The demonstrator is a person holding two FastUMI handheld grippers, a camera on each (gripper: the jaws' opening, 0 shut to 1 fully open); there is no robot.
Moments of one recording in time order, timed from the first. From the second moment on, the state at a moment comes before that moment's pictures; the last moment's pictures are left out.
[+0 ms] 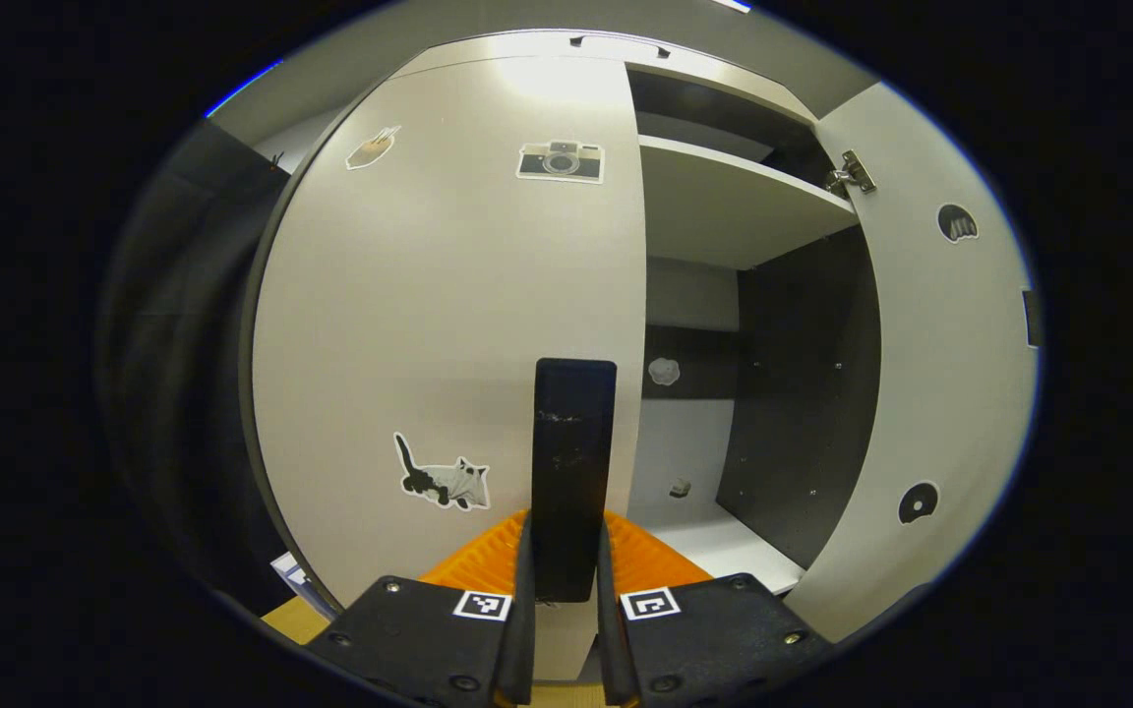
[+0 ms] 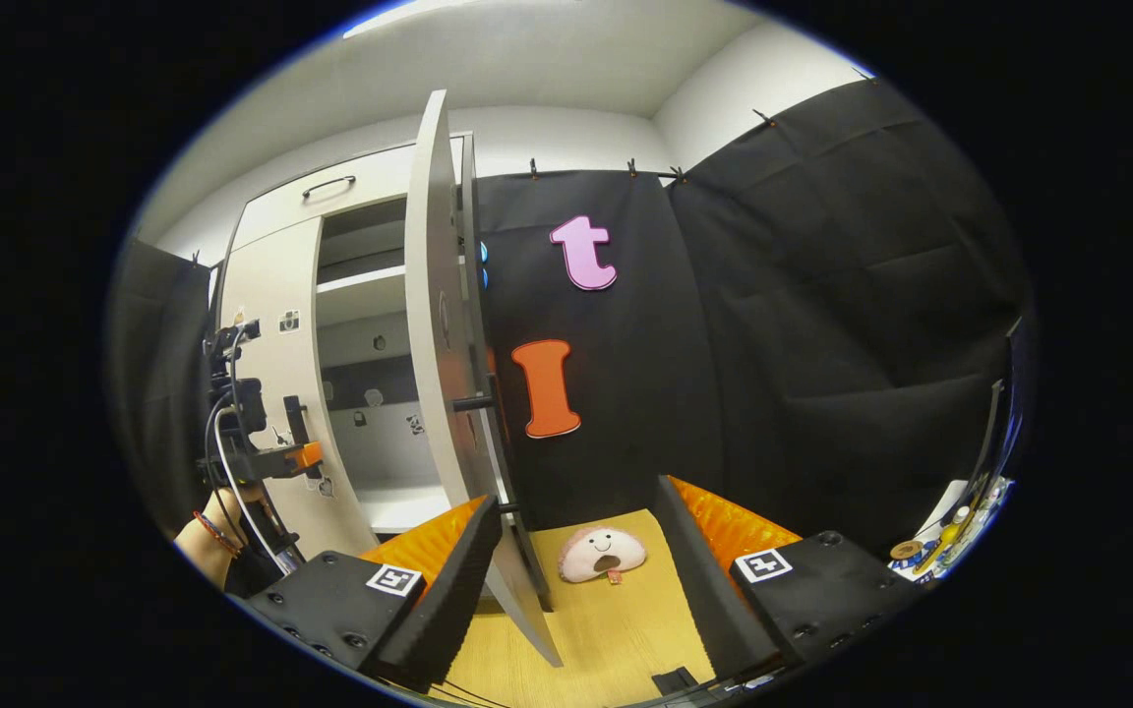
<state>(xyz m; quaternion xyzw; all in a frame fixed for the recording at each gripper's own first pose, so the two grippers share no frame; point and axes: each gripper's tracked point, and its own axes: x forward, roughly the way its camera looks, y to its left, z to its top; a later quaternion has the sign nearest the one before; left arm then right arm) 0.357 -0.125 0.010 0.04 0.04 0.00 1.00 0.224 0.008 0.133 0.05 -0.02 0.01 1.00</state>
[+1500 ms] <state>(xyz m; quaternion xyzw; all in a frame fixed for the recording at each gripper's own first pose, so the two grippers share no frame) 0.257 -0.078 0.022 0.05 0.03 -0.03 1.00 0.183 0.047 0.135 0.02 -0.03 0.10 0.99</state>
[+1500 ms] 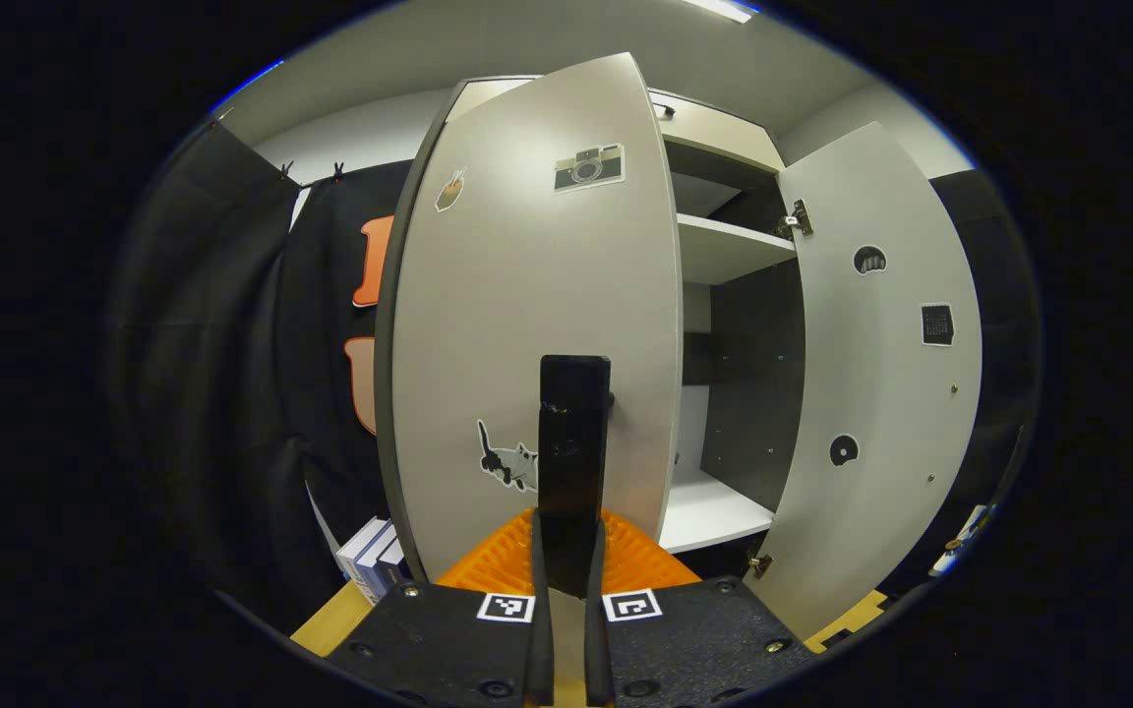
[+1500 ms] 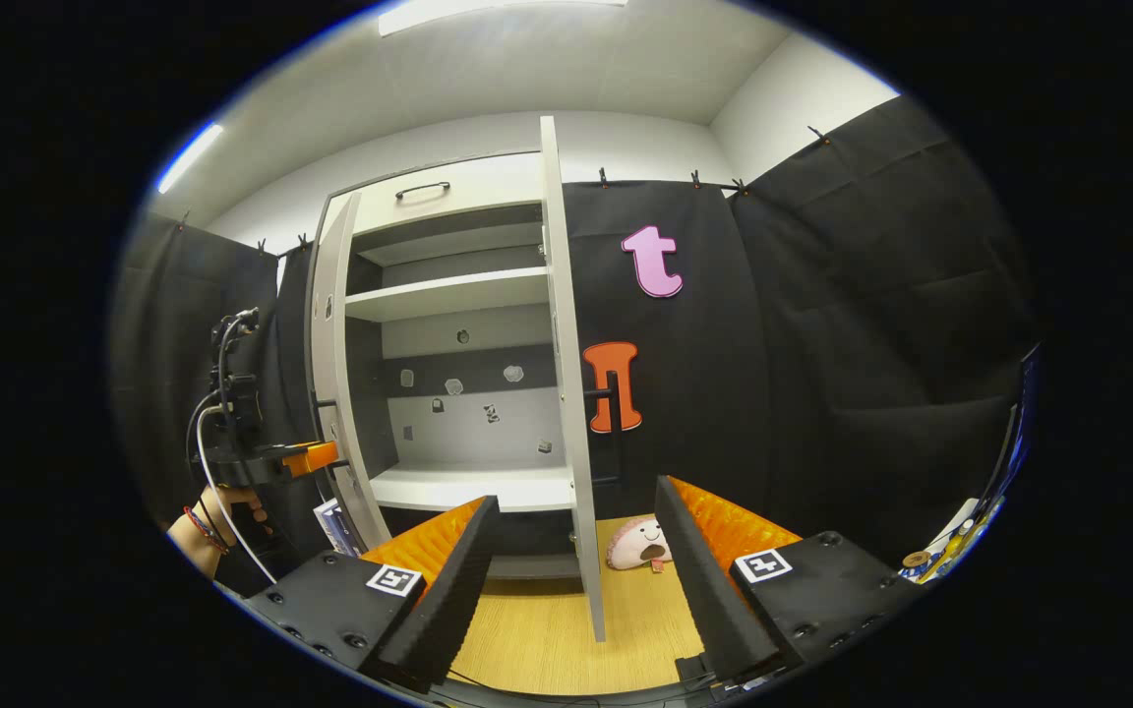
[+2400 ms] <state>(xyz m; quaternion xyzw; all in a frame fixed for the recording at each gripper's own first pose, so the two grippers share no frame) 0.221 -0.031 0.033 0.05 0.02 -0.01 1.00 0.186 0.087 0.132 0.02 -0.03 0.13 0.99</state>
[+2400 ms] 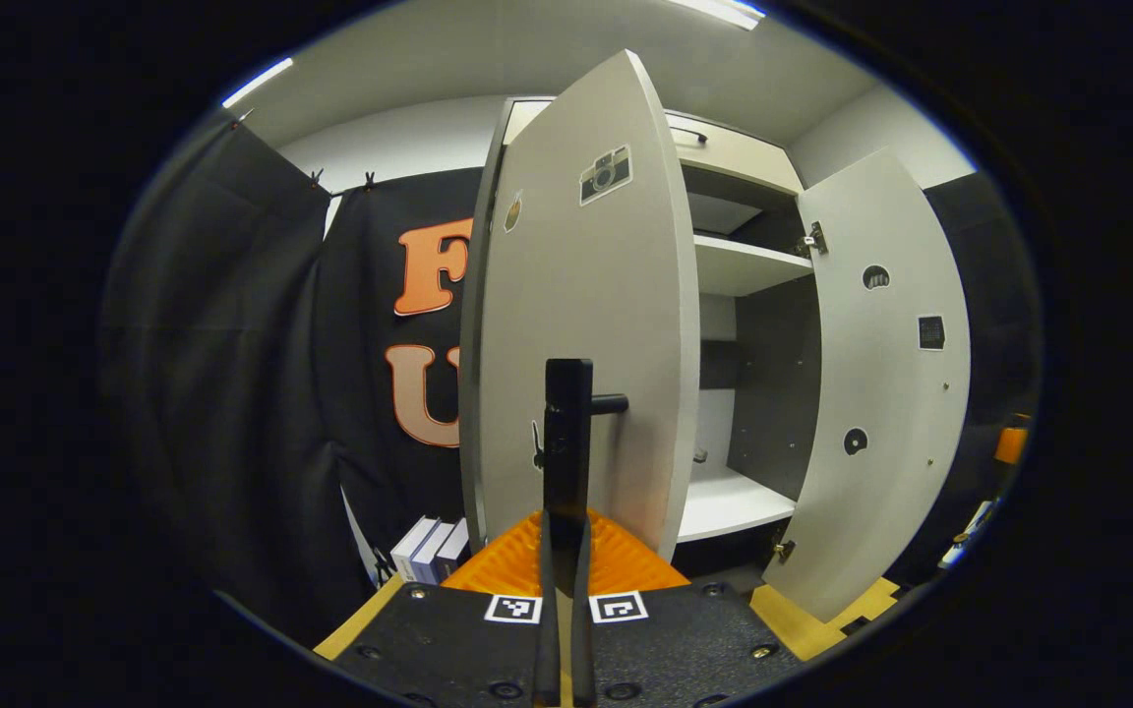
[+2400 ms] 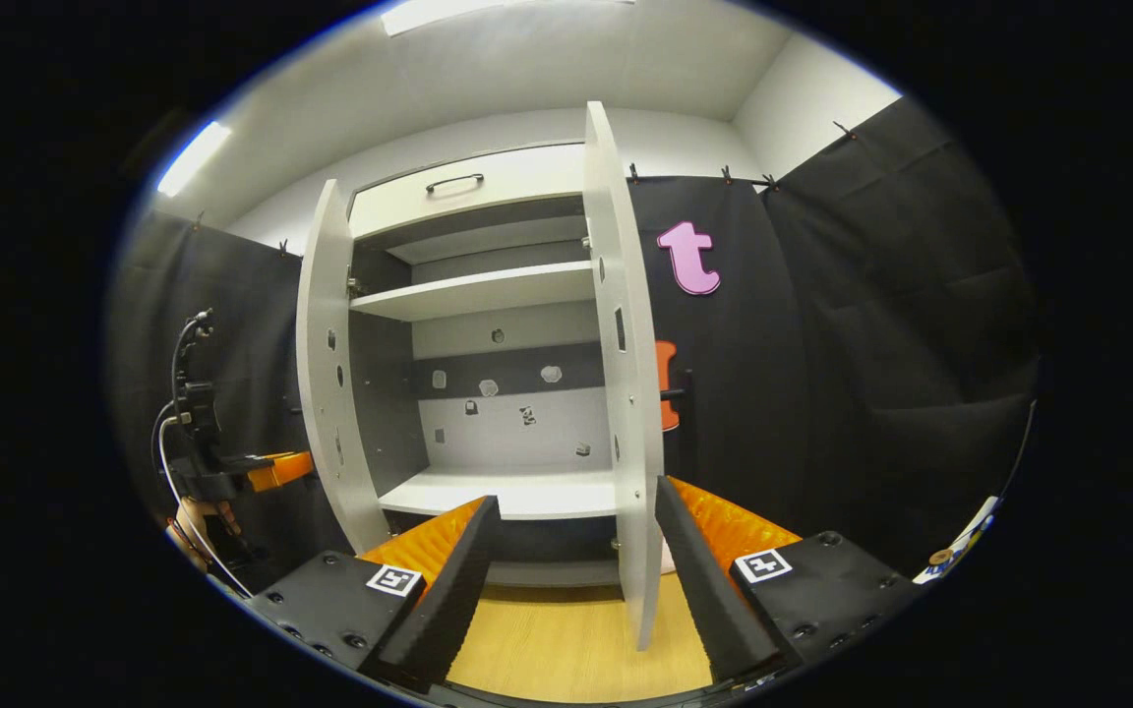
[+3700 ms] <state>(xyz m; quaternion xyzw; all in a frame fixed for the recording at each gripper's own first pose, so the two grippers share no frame) 0.194 0.068 0.046 0.03 0.01 0.01 1.00 0.211 0.150 0.127 0.01 -0.03 0.11 0.99</state>
